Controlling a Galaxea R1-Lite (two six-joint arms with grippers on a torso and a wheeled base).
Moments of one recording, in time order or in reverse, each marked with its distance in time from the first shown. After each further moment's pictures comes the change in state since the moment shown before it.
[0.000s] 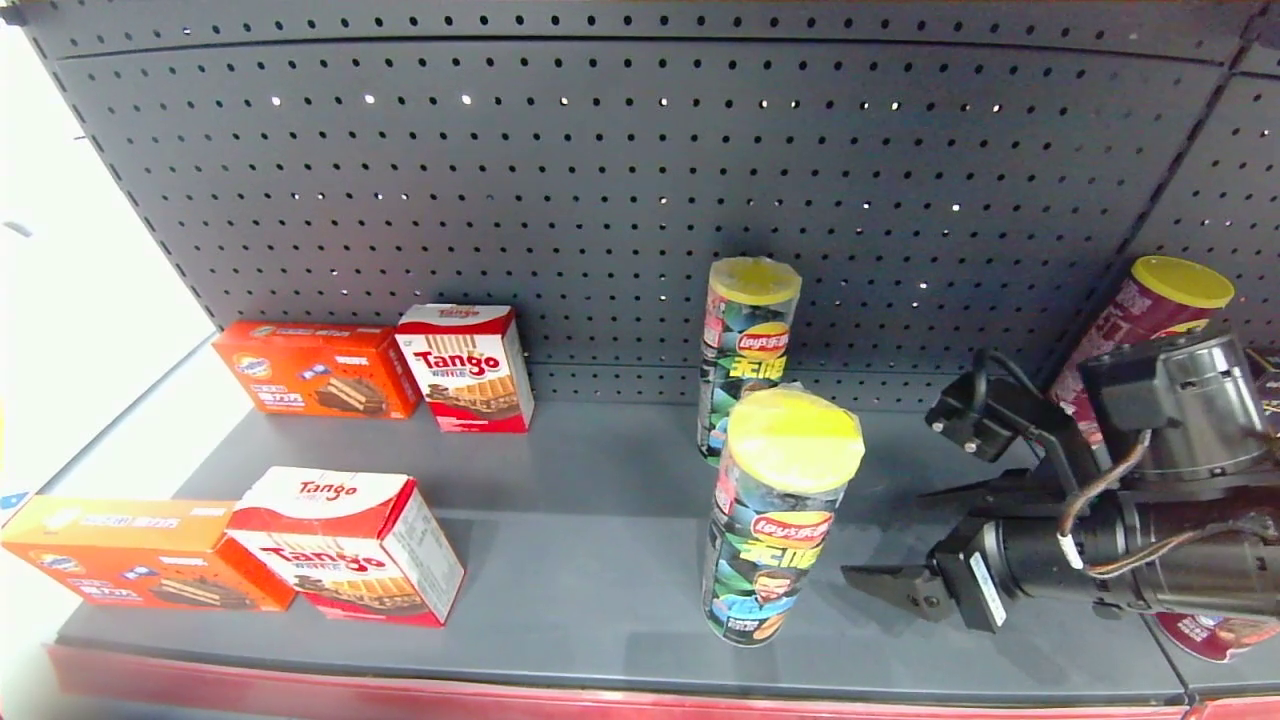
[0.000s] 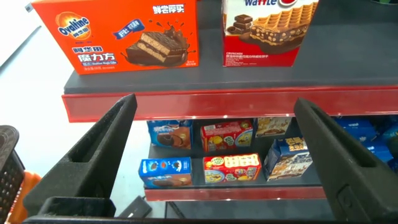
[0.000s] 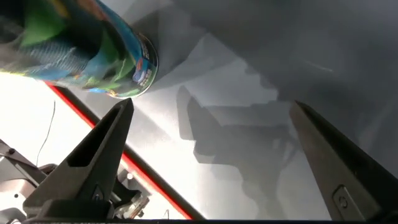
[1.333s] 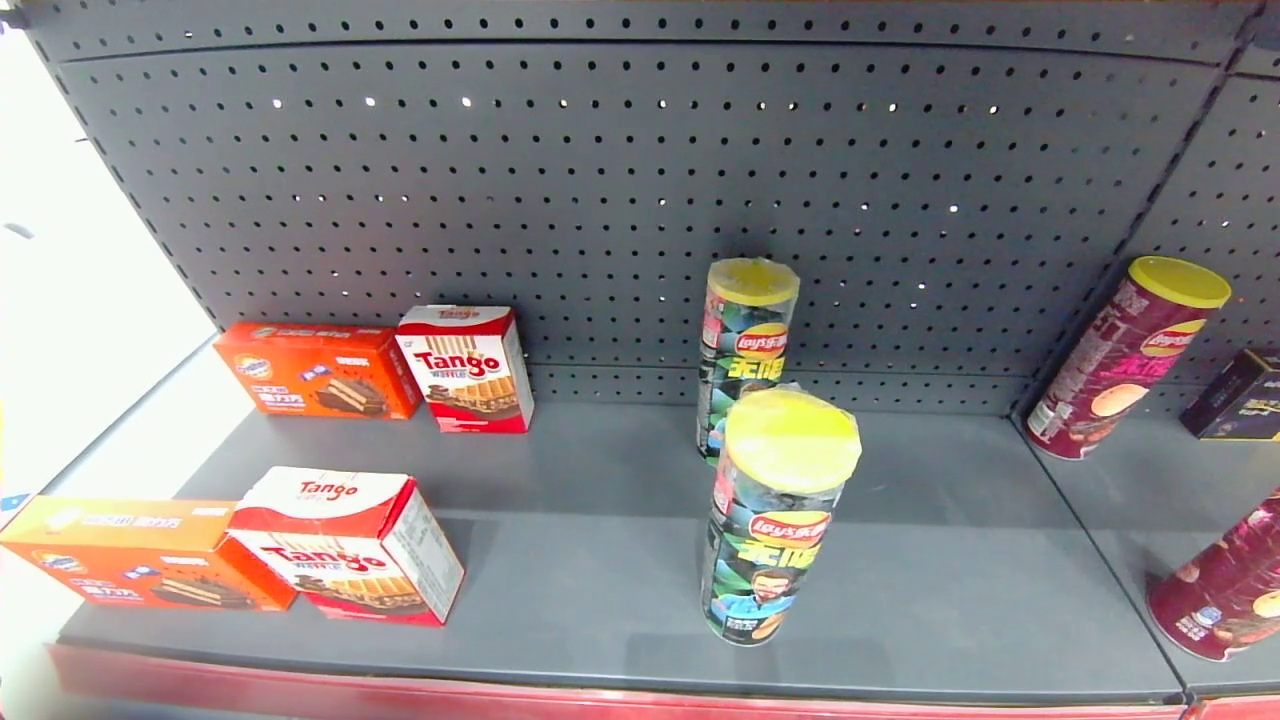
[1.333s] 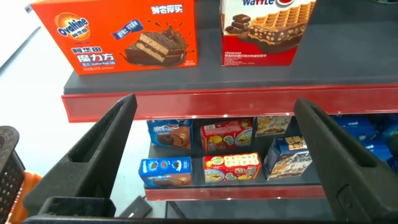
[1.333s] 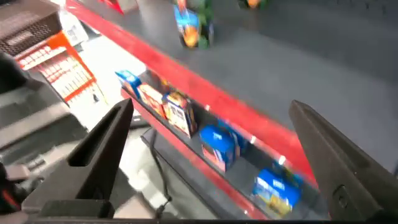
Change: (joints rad) left arm 0.000 0.000 -0.002 0.004 -0.001 0.004; right arm 0.114 -1.308 0.764 -0.004 -0.006 0.106
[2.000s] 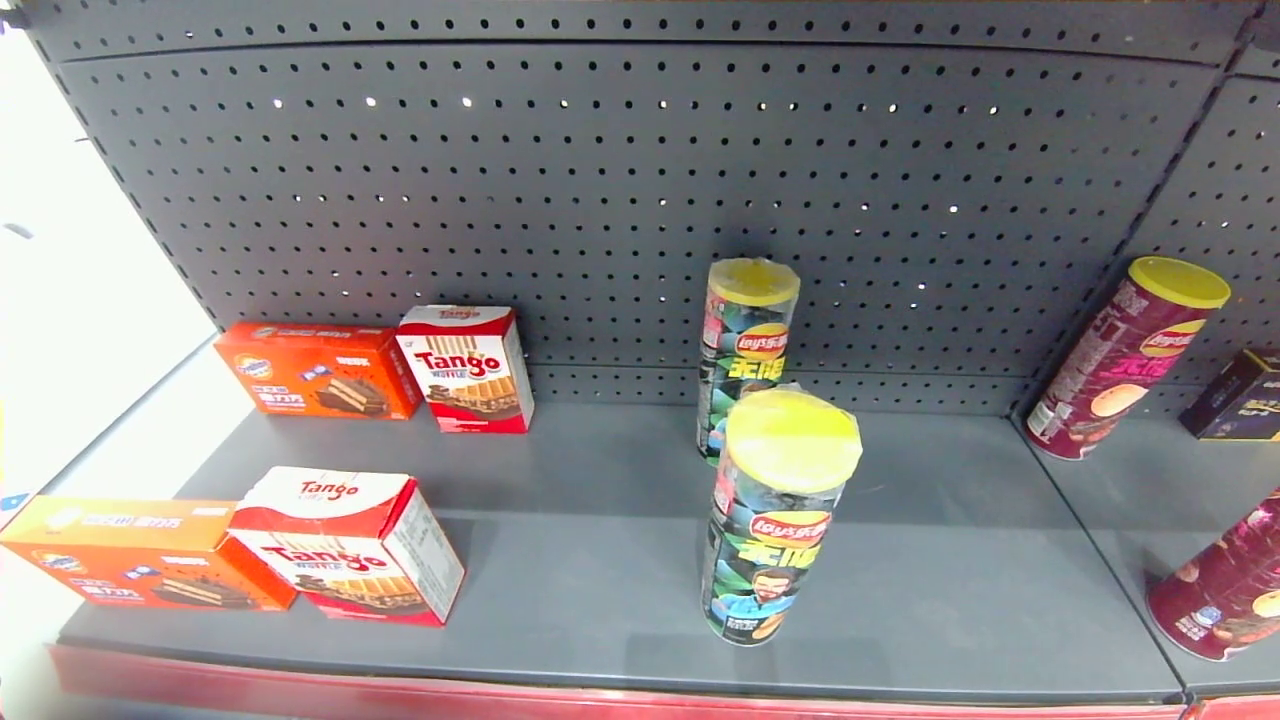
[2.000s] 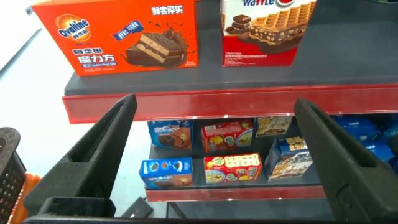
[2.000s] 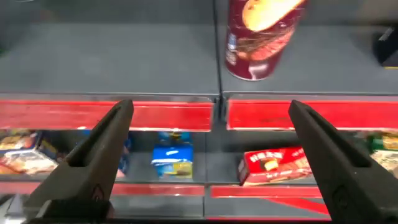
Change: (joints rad) left arm 0.001 0.000 0.003 -0.007 -0.002 0.005; right arm -0.706 -0.060 0.050 0.036 -0.069 0.004
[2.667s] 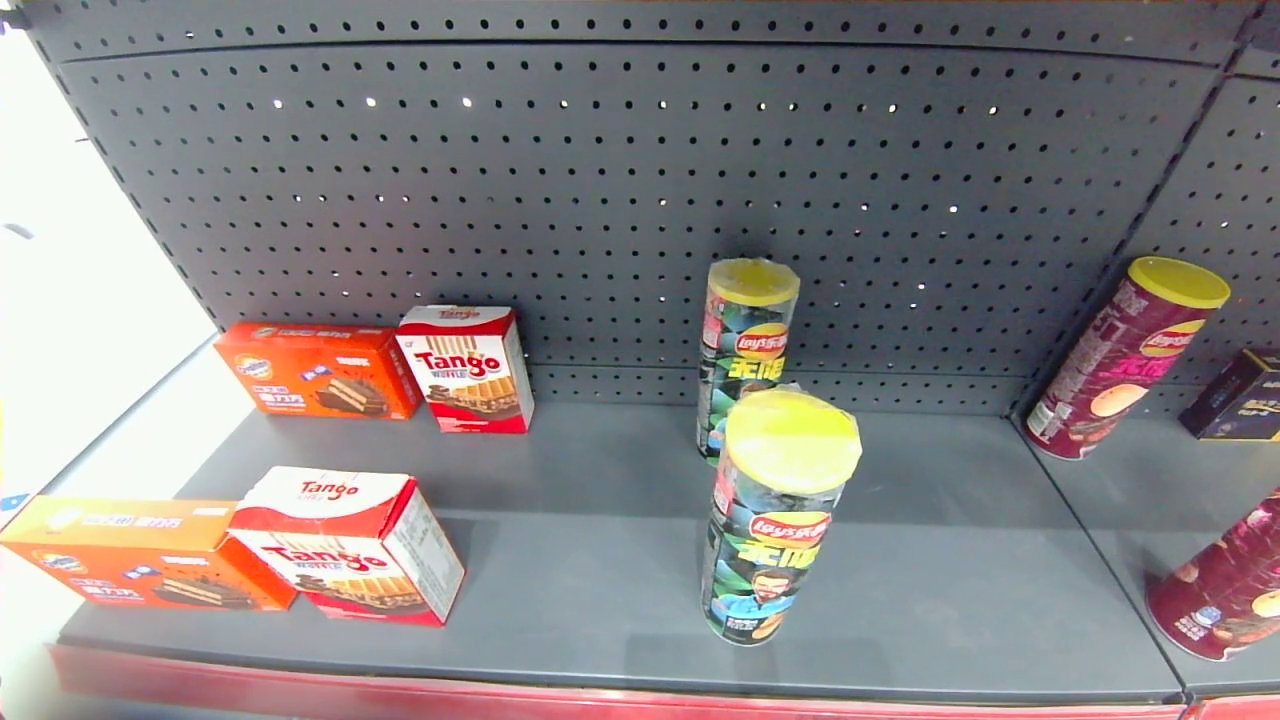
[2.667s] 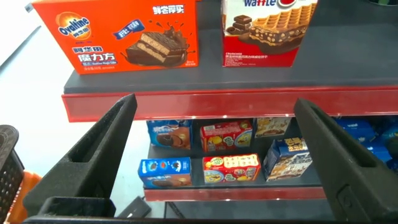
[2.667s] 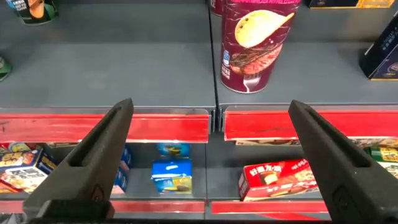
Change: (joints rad) left arm 0.000 0.000 0.000 0.000 0.004 -0.012; right arm 0.031 -0.088 0.002 0.001 -0.037 0.018
